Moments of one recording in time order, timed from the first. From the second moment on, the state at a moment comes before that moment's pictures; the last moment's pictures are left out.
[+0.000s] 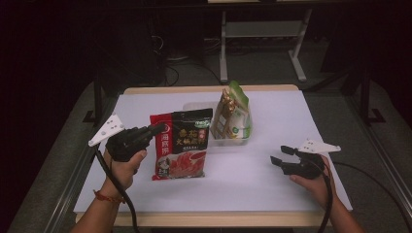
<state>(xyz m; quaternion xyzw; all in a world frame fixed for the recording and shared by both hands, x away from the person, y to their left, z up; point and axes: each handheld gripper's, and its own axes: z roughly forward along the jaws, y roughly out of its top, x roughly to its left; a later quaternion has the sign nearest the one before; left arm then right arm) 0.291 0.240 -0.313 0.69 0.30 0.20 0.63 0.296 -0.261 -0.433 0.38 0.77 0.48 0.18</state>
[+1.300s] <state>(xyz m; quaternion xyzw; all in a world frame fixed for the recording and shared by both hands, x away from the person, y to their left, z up) 0.357 0.204 -0.283 0.65 0.38 0.30 0.59 0.292 -0.265 -0.431 0.38 0.77 0.48 0.19</state>
